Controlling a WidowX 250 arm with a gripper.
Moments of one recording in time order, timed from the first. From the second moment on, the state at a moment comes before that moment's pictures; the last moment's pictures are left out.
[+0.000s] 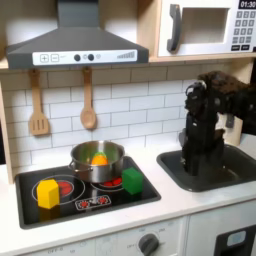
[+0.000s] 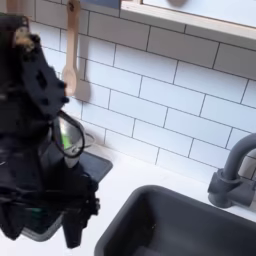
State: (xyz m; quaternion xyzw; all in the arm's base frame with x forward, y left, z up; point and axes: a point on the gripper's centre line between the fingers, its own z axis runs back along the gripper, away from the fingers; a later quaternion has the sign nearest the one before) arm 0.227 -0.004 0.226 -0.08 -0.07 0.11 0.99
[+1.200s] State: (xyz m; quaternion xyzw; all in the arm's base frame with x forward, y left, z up) arm 0.304 0.037 0.198 -0.07 -0.08 0.16 0.98
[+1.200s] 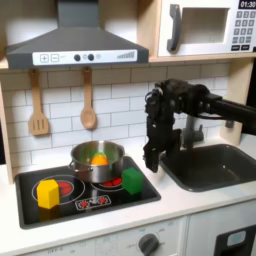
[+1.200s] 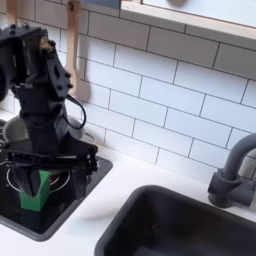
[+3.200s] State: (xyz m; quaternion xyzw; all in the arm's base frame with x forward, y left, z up) arm 0.321 0.083 0.182 -0.02 -0.09 0.19 0.98
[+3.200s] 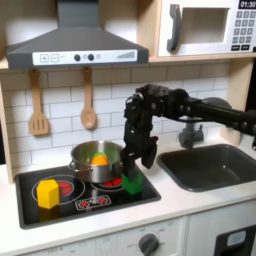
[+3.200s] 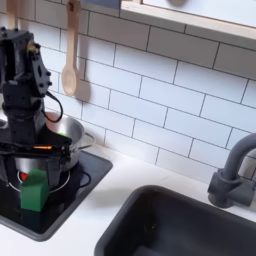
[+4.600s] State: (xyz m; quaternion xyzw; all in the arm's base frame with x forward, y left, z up) arm 0.327 0.093 0.156 0.01 -0.05 0.20 0.98
